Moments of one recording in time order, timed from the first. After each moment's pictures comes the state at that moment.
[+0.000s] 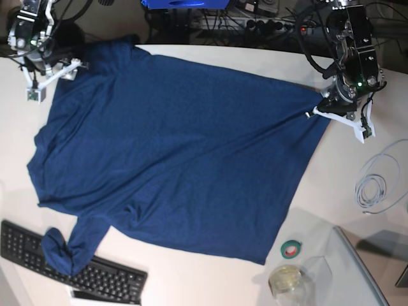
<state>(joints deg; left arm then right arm) 16.0 -9.1 -19.3 100.8 -11.7 11.9 57.8 -24.7 0.7 23.0 91.1 5.7 9.4 -43.3</state>
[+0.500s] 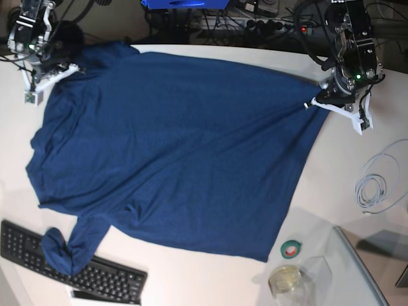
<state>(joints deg) 19.8 -8.9 -19.7 101.0 -11.7 11.8 57.5 -22.7 1.0 27.0 85.5 6.6 9.4 -40.4</state>
